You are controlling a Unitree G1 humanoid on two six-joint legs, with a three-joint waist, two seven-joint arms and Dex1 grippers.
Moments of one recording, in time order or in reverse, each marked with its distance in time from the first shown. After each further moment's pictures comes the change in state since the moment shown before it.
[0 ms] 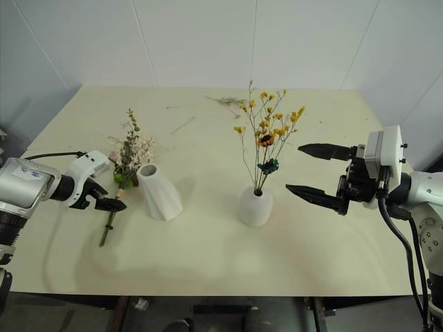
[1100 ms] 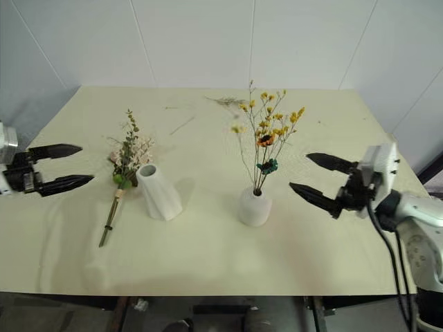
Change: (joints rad) left arm 0.363 0.112 0.621 0.171 -0.311 -0.806 -0.289; right arm 0.102 0.044 -0.061 0.035 -0.022 0.008 -0.098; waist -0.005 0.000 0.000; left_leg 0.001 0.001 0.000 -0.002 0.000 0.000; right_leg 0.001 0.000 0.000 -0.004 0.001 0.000
